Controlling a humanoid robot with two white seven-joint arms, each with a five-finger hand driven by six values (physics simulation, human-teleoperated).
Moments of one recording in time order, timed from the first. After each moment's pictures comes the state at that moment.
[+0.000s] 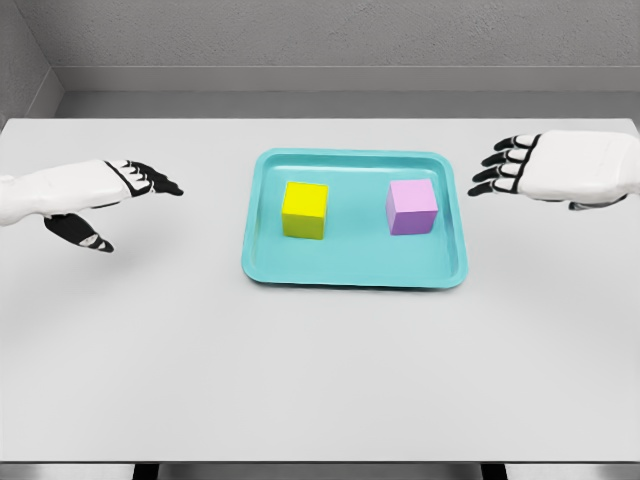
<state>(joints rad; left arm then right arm) -0.58 0.95 -0.56 -1.45 -0.19 -0.61 -0.56 -0.84 -1.12 0.74 -1.74 0.42 -0.61 0.61</state>
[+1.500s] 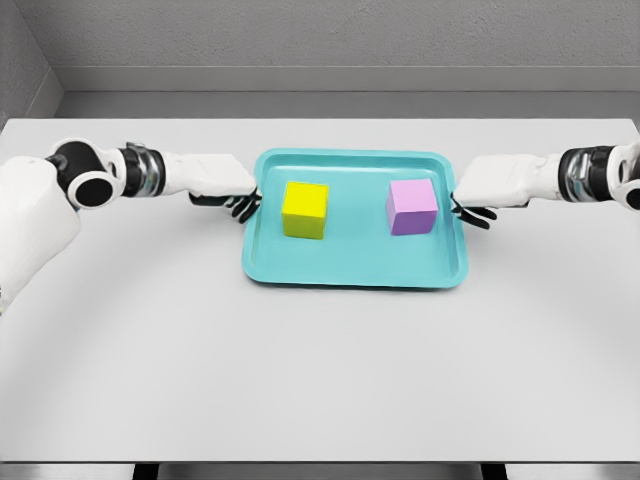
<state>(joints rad) -0.89 0.46 -0.81 -1.05 -0.57 -0.61 -0.61 -0.93 -0.80 0.94 -1.35 0.51 -0.61 0.61</state>
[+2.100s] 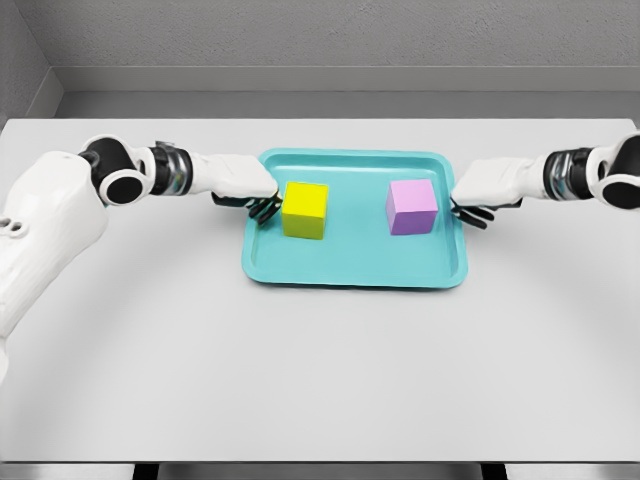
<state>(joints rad) -0.92 0.39 -0.83 -1.01 -0.62 -0.61 -0.61 -0.95 -0.72 0.97 -1.18 0.56 -0.61 0.61</state>
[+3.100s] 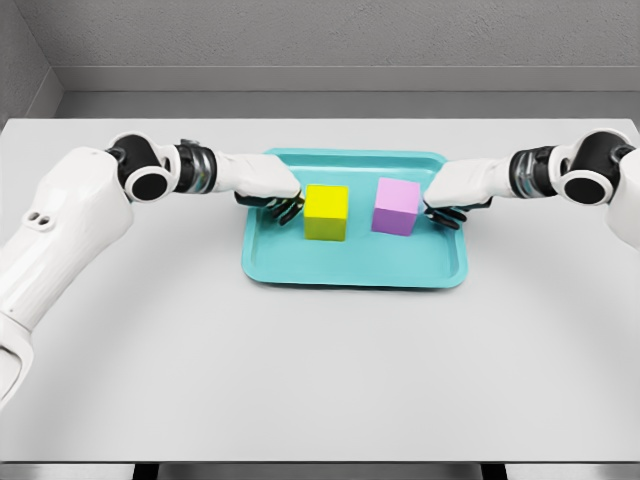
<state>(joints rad) -0.94 0.33 -0.85 -0.97 -0.61 -0.61 -0.61 -0.99 -0.63 1.02 -1.12 0.56 -0.61 0.61</state>
